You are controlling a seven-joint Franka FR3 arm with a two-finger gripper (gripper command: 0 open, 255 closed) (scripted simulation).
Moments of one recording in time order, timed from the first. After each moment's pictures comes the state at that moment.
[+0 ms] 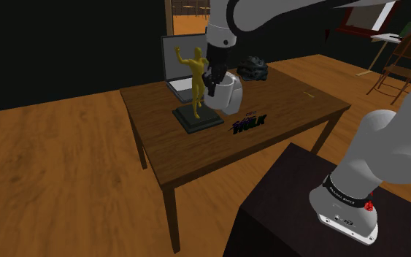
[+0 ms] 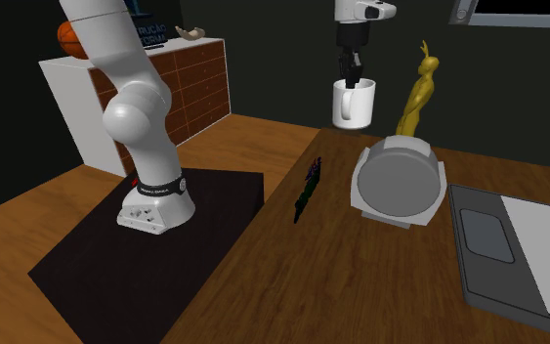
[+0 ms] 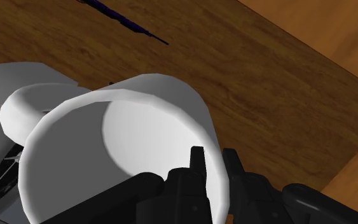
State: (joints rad) arm 0.23 -0.17 0.06 -2.09 -0.01 2.00 0.14
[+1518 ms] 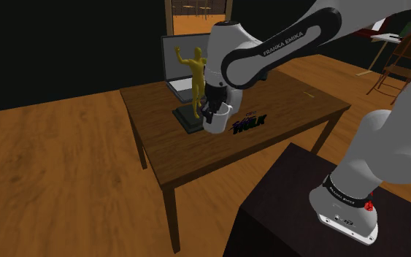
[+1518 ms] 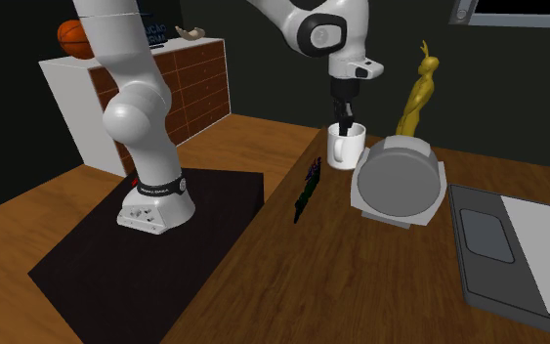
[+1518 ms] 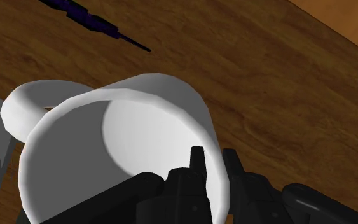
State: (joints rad) arm 0.23 -0.06 0.07 -2.29 -0.02 2.31 0.15
